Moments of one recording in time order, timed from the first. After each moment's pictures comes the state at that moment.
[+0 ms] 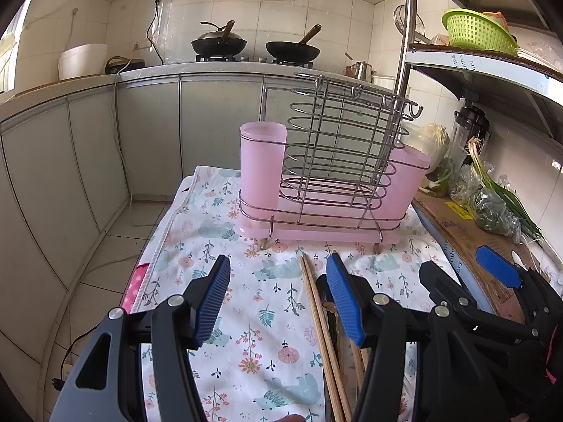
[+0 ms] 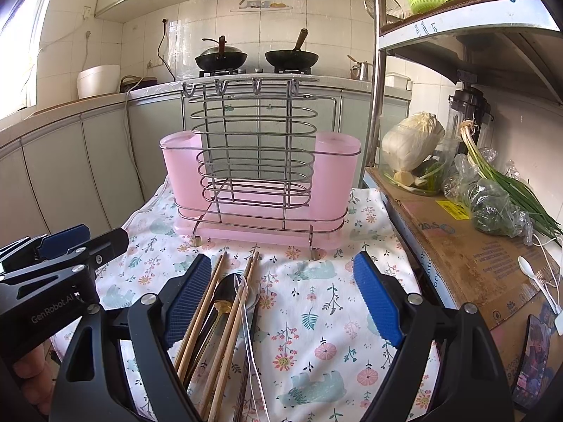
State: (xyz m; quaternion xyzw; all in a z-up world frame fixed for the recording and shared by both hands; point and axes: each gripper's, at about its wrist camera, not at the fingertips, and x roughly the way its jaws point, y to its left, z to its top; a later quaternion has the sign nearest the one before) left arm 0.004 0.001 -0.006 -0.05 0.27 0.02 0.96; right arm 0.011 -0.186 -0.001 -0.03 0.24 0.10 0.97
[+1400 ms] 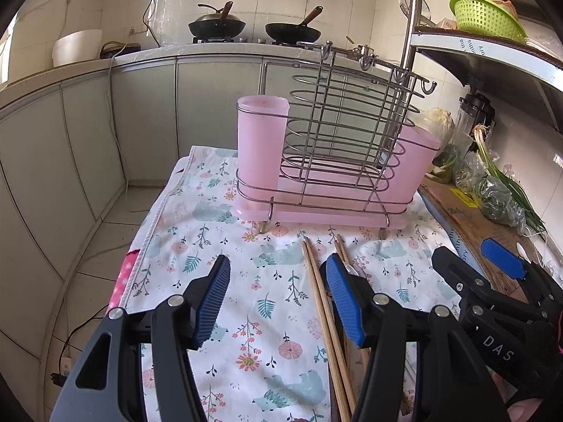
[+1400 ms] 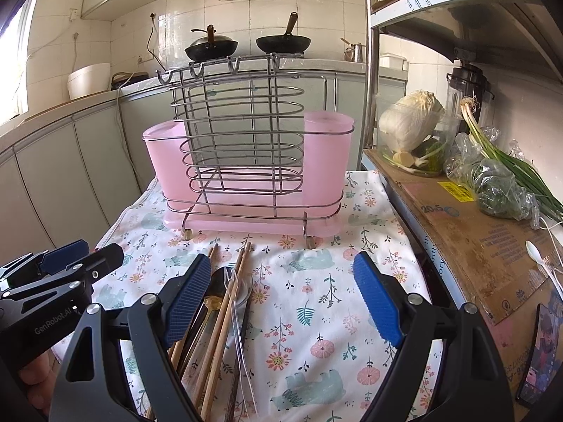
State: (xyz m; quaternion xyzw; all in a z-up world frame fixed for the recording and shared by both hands) left arm 0.020 0.002 -0.027 -0.06 0.31 0.01 0.95; right arm 0.028 -0.195 -0.009 -0.01 0.27 0.09 0.96
